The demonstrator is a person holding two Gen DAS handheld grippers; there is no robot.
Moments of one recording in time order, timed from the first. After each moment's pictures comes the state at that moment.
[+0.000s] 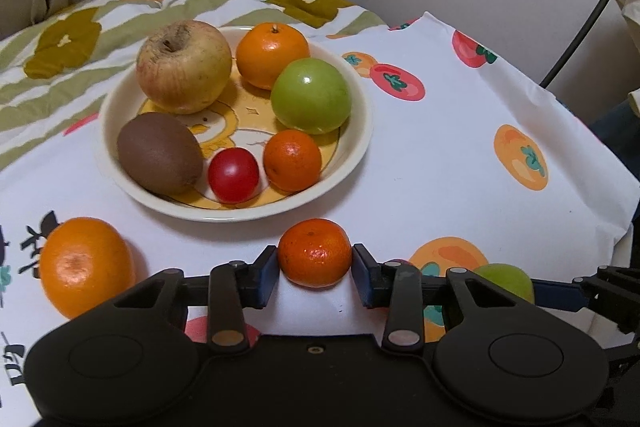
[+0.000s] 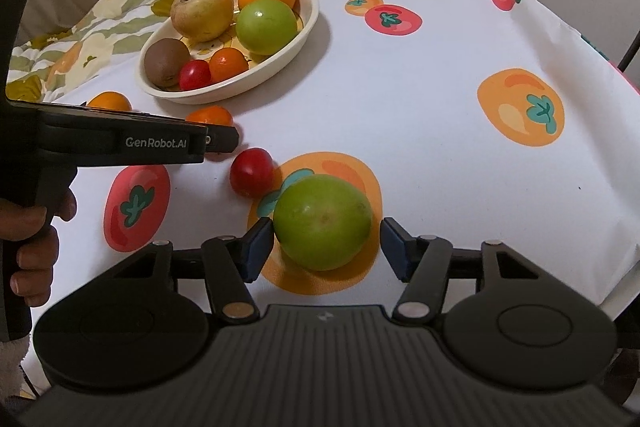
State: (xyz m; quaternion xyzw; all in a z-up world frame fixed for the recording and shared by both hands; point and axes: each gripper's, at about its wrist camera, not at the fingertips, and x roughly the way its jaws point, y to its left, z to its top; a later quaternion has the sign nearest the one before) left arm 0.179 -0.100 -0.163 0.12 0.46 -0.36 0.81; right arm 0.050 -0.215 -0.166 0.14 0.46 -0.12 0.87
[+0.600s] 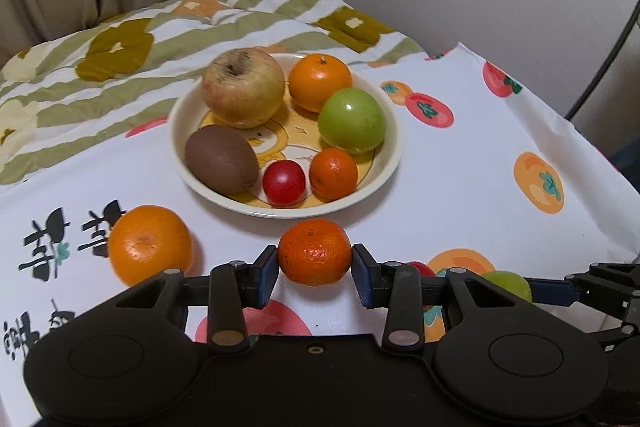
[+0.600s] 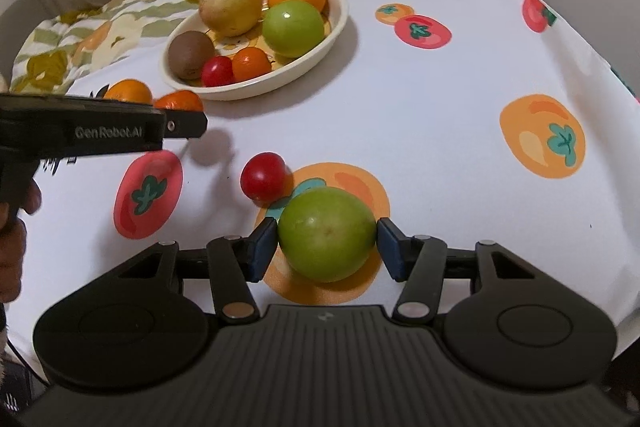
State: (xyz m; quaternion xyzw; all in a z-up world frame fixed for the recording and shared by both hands) left arm 0.162 -0.079 -0.135 0.11 0.44 -0.29 0.84; right arm 0.053 -0.220 -0.162 0.11 0.47 -0.07 0.88
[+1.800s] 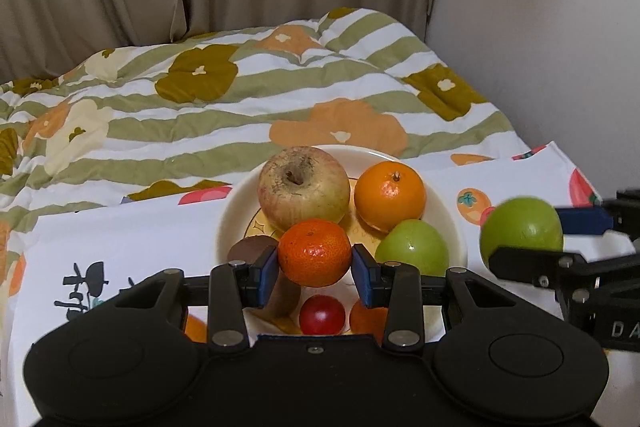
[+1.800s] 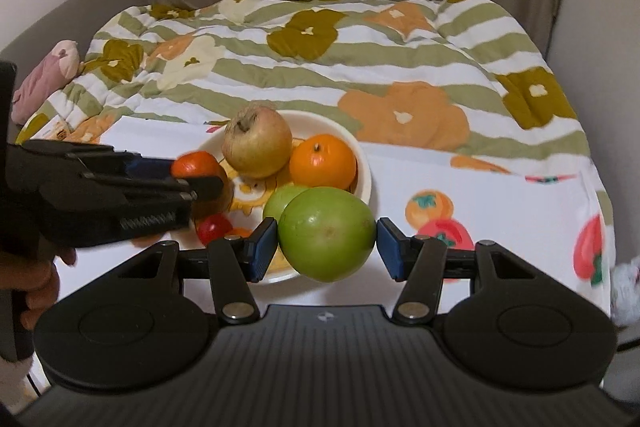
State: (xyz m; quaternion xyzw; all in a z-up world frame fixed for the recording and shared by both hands) left arm 0.221 -0.127 -0.111 0.07 0.40 -0.15 0.90; right arm 0.183 -0.297 -0.097 0.02 0.40 0.09 0.91
